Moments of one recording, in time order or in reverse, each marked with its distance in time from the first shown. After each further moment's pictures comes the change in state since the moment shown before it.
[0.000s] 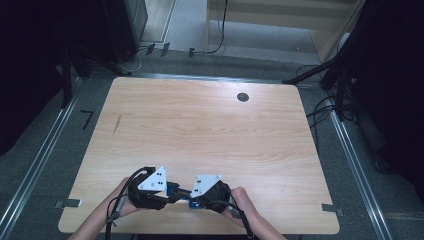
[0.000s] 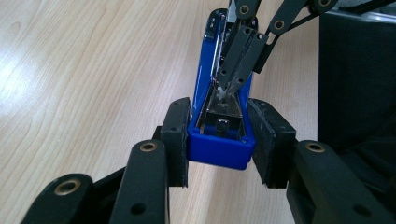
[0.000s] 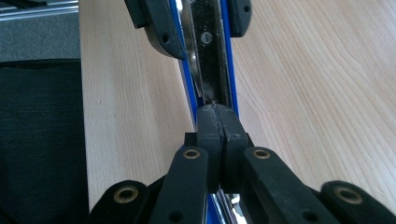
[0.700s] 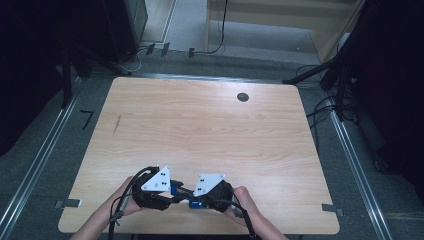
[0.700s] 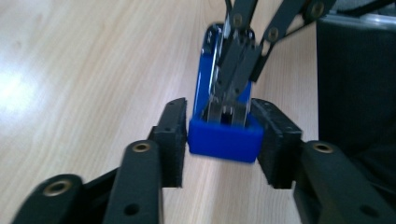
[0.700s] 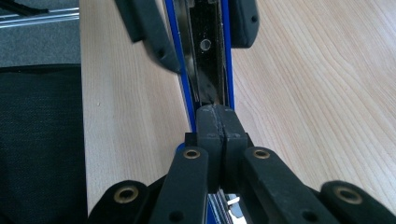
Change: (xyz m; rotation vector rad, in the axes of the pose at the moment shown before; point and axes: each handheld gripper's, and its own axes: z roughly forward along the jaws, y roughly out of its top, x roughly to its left) left arm -0.002 0.005 0.006 -0.022 -0.004 0.027; right arm -0.003 -0.003 -0.005 -0.026 0.001 0.011
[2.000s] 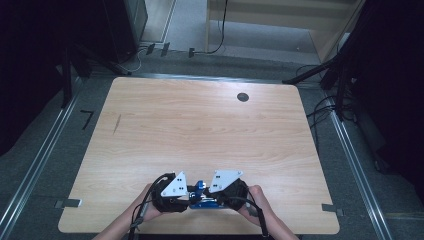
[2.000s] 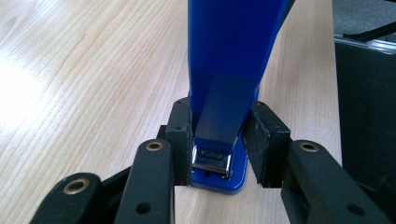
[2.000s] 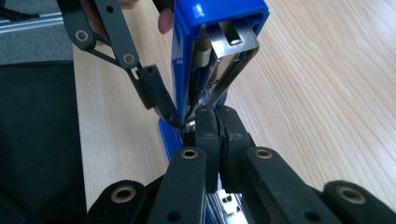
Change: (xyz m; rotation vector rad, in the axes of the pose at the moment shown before) left arm -0.014 0.004 0.051 -0.081 0.031 -0.056; right arm -0.012 -0.017 -0.030 -0.001 -0.029 0.043
